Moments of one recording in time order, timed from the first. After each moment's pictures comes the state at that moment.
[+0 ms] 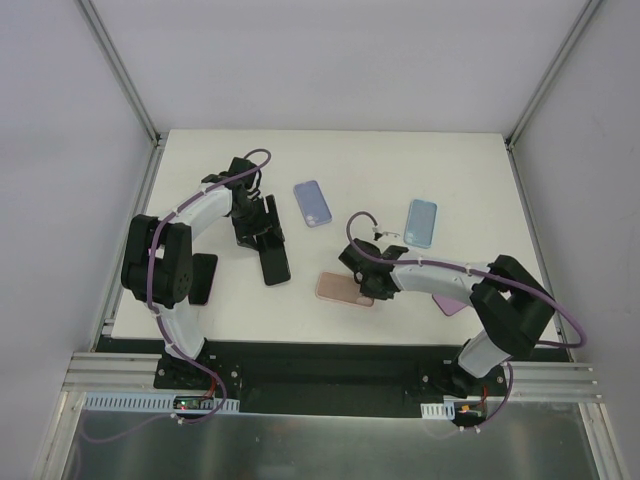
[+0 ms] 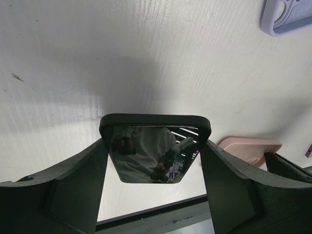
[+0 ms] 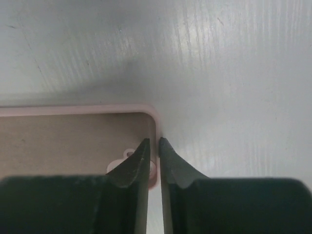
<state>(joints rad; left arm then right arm) -0.25 1.80 1.28 -0.75 0.28 -0.56 0.90 1.59 0.90 -0.67 0.42 1.06</state>
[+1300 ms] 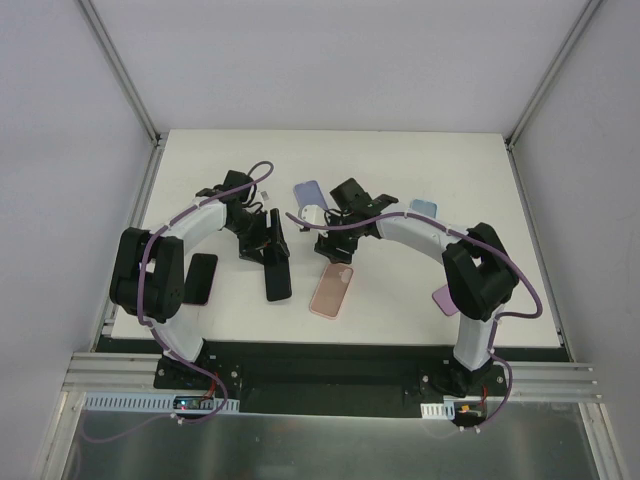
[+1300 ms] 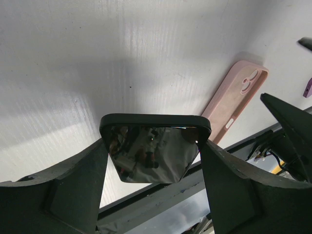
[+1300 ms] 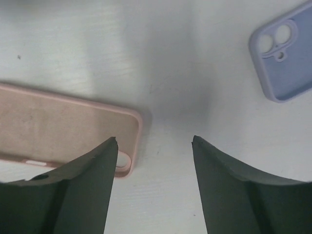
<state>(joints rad) -0.25 1.69 1.12 -0.72 0.49 -0.45 0.72 1.87 1.34 -0.59 -0.33 -0.73</state>
